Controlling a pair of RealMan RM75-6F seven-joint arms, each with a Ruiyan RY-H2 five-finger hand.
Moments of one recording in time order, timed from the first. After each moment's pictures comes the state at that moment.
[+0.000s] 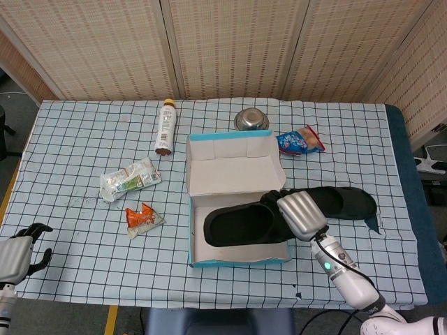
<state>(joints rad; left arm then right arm) -0.13 -1.08 -0.05 -1.70 1.27 1.31 0.18 0.62 -1.13 0.20 -2.17 -1.00 1.06 -0.58</state>
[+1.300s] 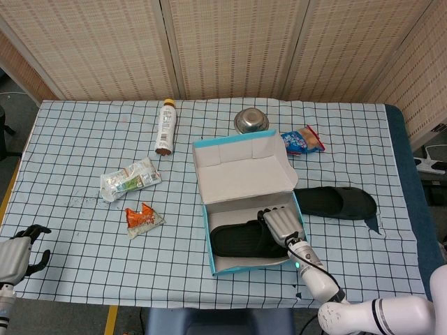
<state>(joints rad) -0.14 -1.06 -0.05 -1.73 1.23 1.29 0.19 0.77 -1.46 0.06 -1.89 -0.68 1.13 -0.81</state>
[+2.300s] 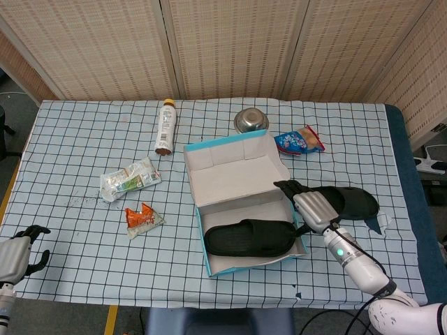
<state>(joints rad) -0.15 -1.06 -0.05 -1.73 1.20 1.28 0.20 0.62 -1.07 0.12 -1.96 -1.03 0.93 -0.21</state>
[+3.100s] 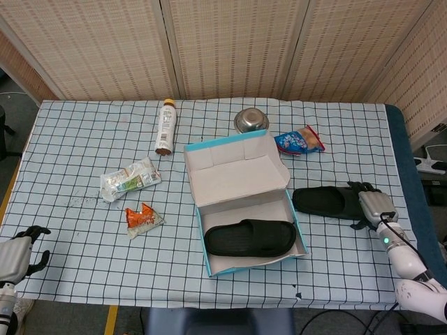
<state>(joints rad) -0.15 -1.07 -0.04 -1.74 1.18 1.27 0.23 0.55 -1.22 0.03 -1.36 -0.91 0.77 -0.17</state>
